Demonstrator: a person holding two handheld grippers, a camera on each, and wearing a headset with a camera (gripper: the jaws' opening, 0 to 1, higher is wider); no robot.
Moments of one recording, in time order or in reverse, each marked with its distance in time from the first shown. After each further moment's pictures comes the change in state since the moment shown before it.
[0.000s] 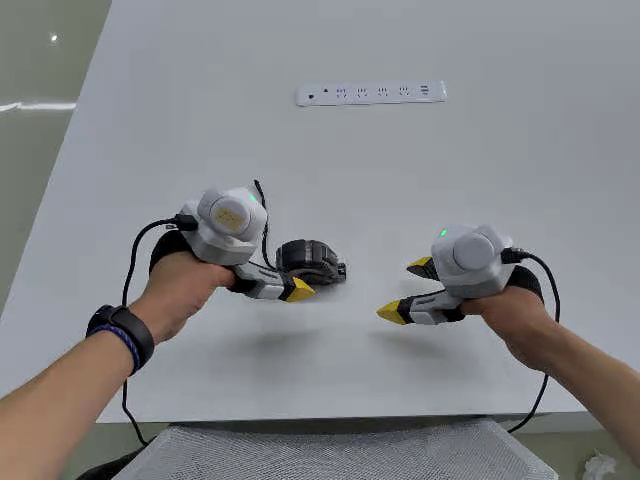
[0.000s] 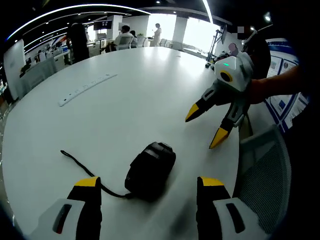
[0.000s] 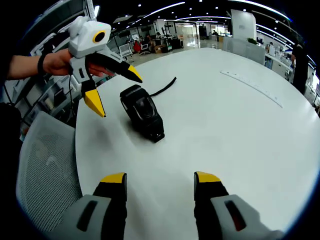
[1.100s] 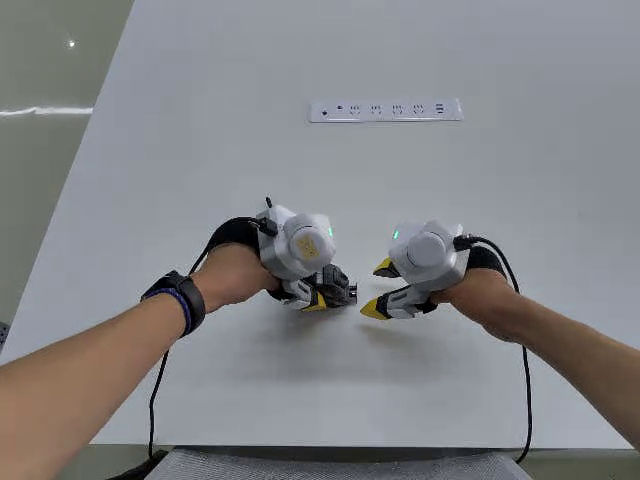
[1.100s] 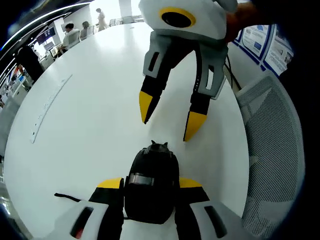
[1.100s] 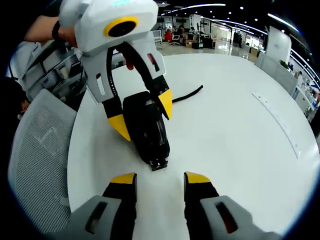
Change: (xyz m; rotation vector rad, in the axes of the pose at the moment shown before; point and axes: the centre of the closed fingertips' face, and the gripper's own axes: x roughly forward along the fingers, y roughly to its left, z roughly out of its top) left arm 0.047 -0.003 -0.003 0.389 0.206 -0.099; right arm 0.041 0.002 0.037 -0.263 0.089 0.097
